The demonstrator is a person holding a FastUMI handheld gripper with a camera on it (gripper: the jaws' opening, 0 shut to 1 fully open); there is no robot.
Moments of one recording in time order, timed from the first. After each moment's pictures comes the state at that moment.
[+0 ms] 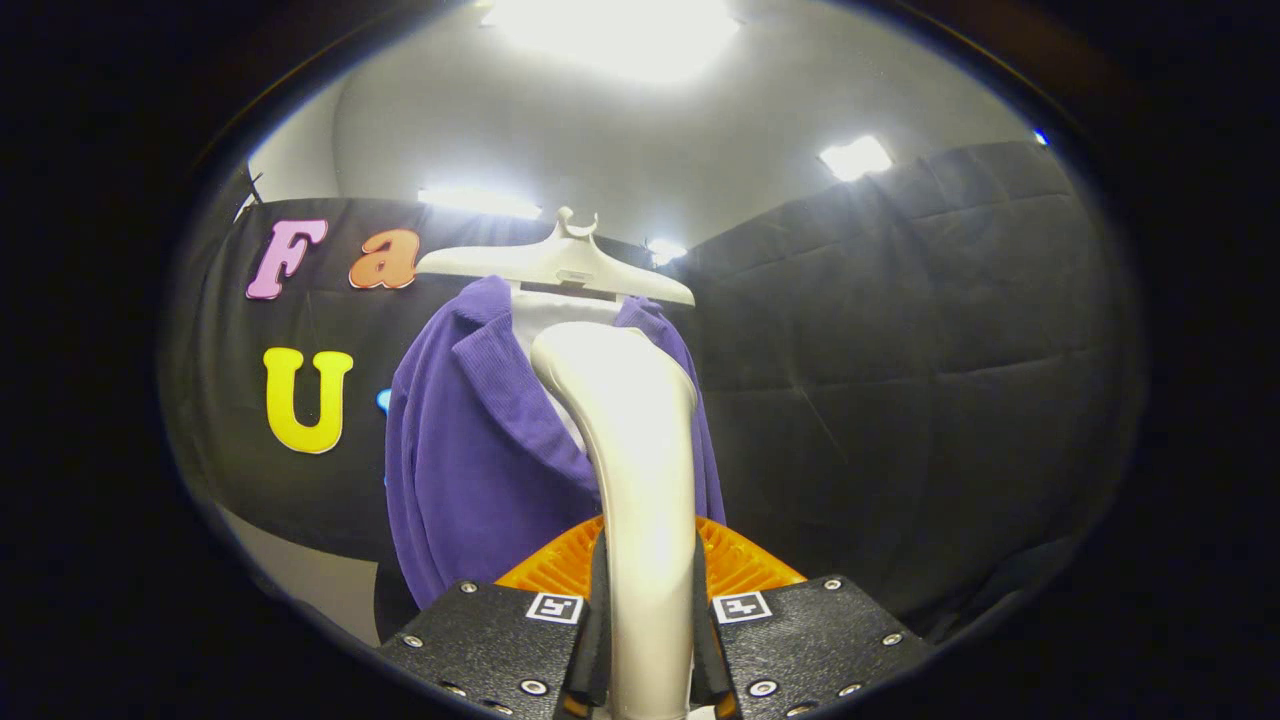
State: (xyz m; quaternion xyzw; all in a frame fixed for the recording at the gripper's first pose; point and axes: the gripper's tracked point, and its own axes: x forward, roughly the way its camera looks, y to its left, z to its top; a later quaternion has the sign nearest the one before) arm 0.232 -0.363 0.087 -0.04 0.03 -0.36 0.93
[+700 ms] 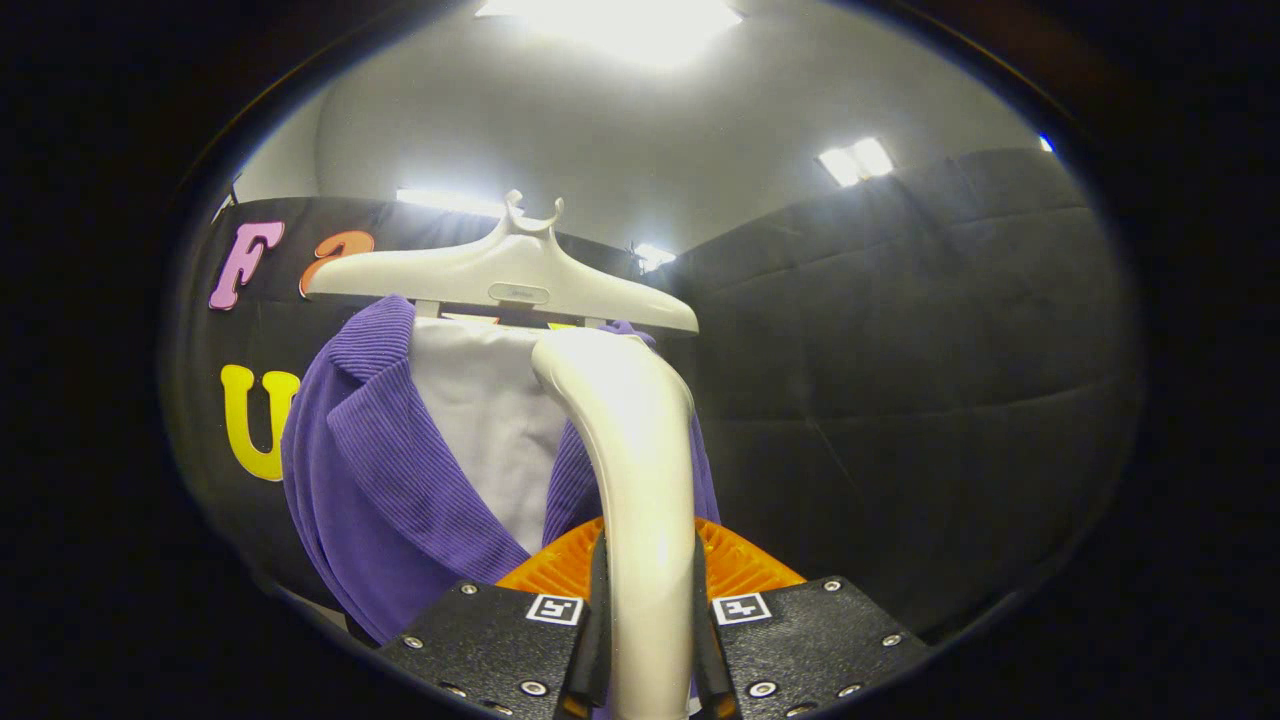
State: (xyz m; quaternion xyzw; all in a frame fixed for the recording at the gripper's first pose) arm 0.323 -0.453 0.109 -0.04 0.03 -0.38 0.93
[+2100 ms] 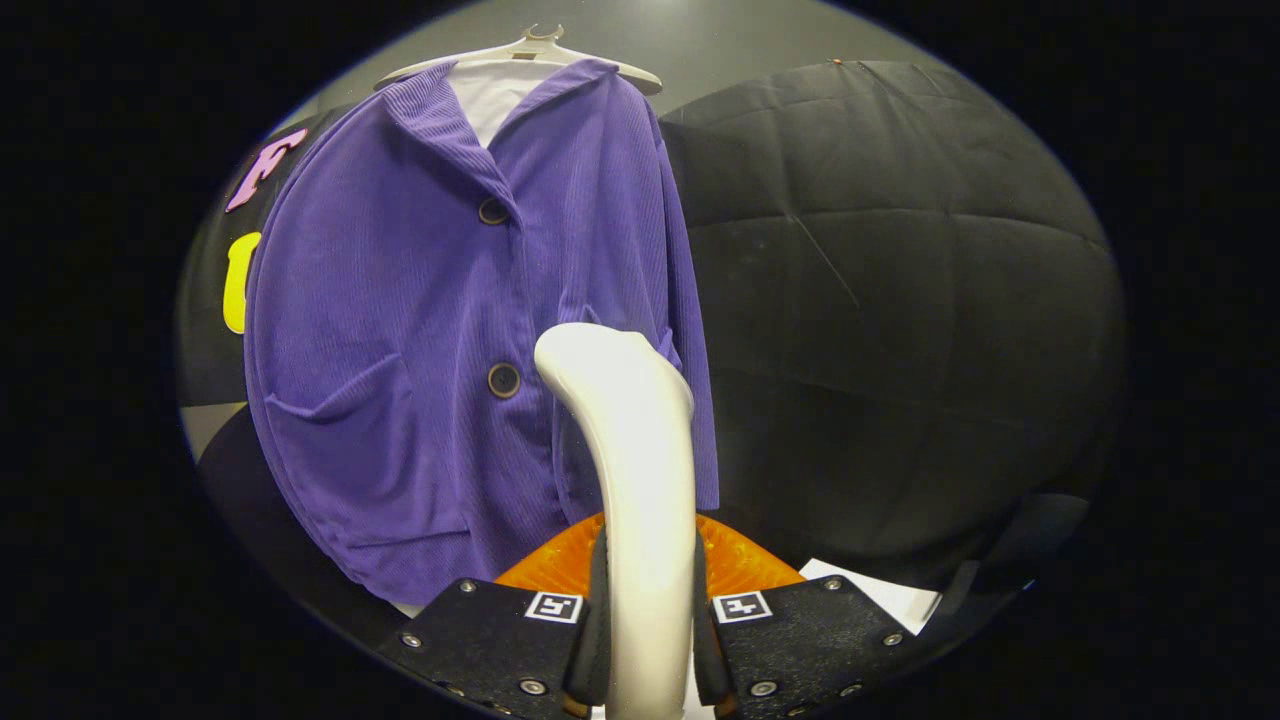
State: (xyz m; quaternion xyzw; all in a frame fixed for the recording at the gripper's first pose) arm 0.219 -0.462 -0.192 0.01 0.20 -0.38 0.90
